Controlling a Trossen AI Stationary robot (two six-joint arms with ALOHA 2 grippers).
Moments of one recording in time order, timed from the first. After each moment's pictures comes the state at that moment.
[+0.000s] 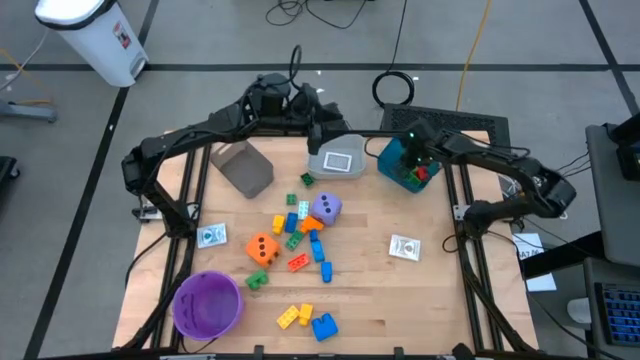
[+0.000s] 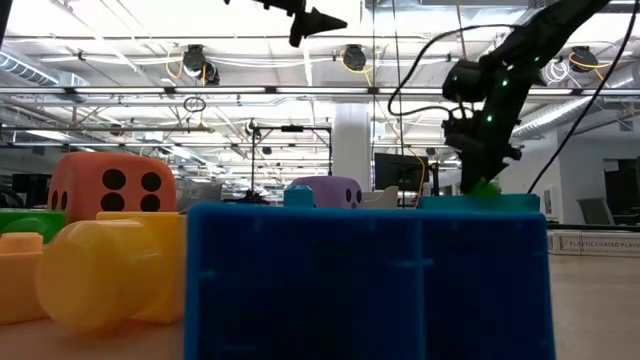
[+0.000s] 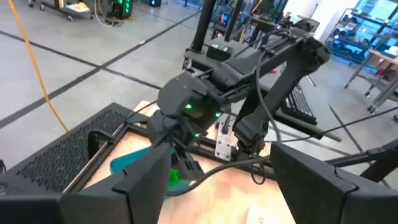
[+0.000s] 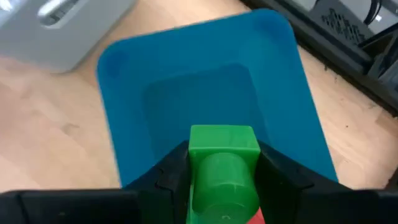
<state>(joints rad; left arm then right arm) 0.42 1.63 1.64 -0.22 0.34 -0.20 -0.80 1.30 0.77 -0.52 0.08 0.09</state>
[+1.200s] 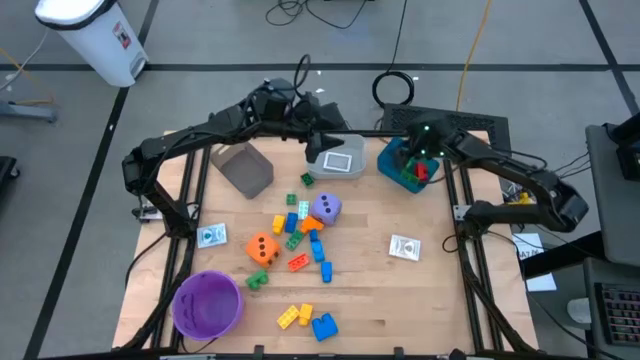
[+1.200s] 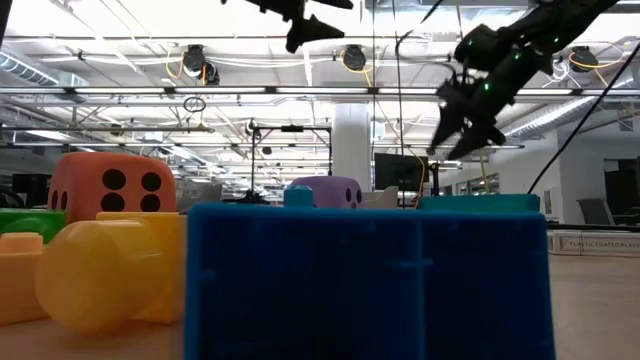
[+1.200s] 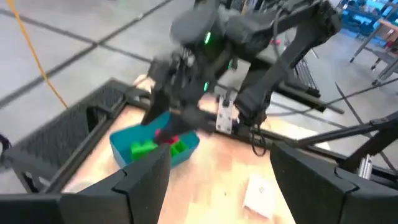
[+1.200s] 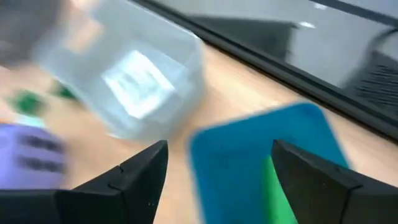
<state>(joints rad) 0.40 1.63 1.64 -0.34 0.35 -0.16 -0.81 1.13 0.77 -0.35 -0.17 0.23</state>
